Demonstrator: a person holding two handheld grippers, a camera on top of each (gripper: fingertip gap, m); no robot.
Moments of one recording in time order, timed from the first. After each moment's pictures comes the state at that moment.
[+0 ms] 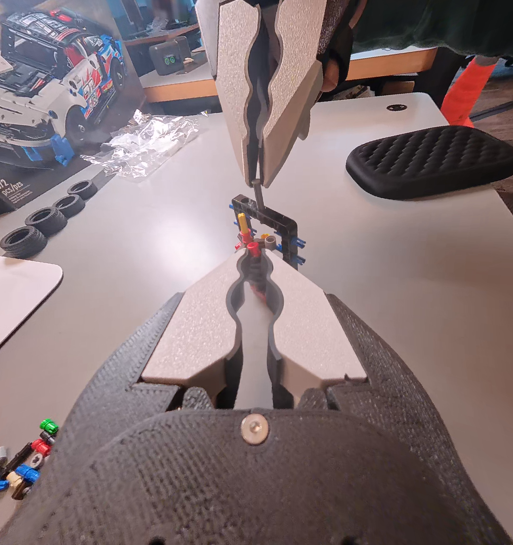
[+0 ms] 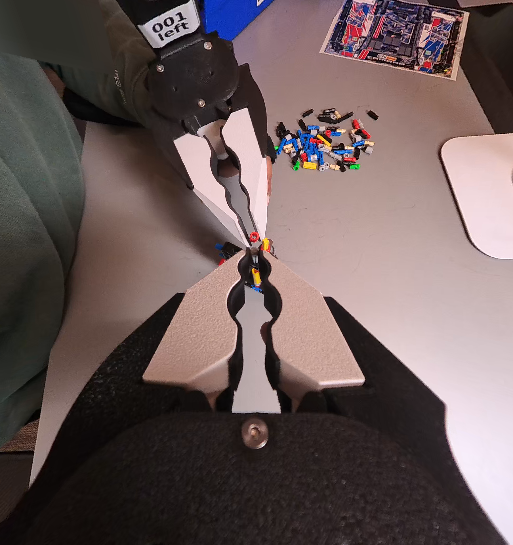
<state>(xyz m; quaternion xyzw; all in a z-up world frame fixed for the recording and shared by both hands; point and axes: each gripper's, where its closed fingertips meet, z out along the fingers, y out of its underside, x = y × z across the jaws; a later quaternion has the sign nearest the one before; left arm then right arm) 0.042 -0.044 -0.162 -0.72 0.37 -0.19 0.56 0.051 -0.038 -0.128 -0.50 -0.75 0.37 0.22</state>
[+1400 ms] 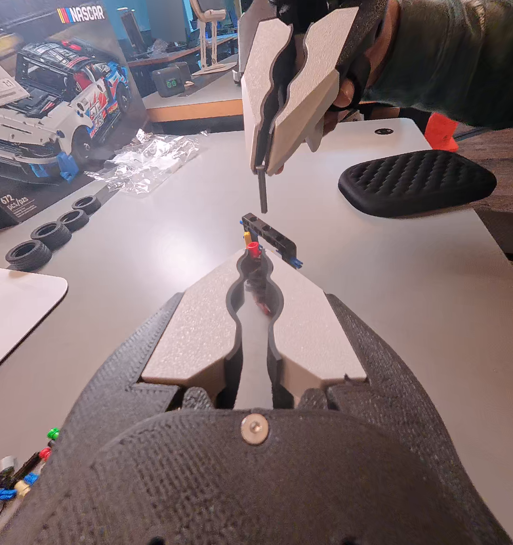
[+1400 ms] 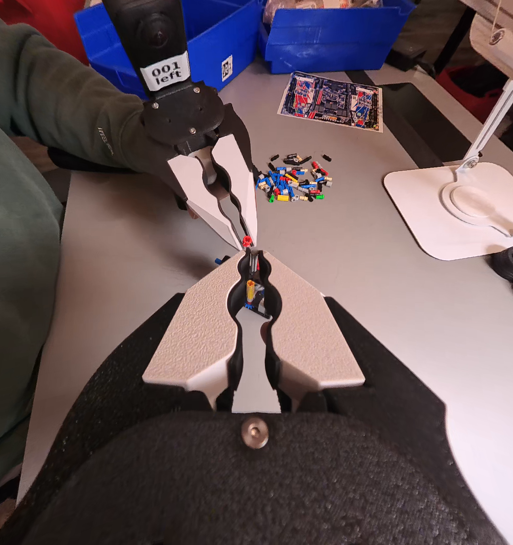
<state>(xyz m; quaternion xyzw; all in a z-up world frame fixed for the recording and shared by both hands) 0.041 -0.046 -0.144 -0.70 0.36 -0.21 0.58 0.056 -0.037 -0.105 -0.51 -0.70 0.39 0.31</state>
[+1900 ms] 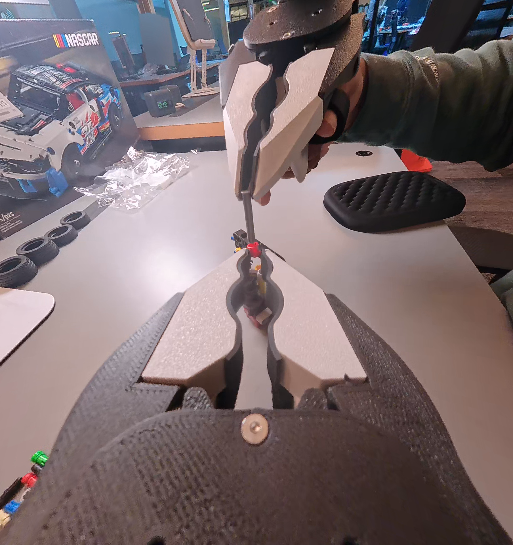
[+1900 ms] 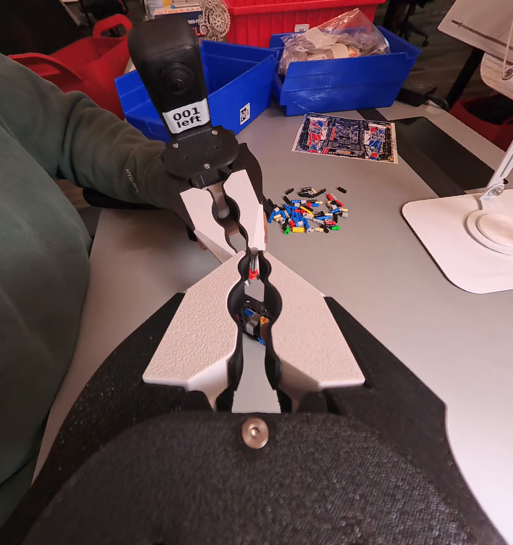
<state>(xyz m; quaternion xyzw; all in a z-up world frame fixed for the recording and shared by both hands) 0.047 -0.051 -0.133 -0.69 0.36 -0.24 0.59 0.036 -0.053 -0.094 -0.50 -0.67 0.45 0.31</state>
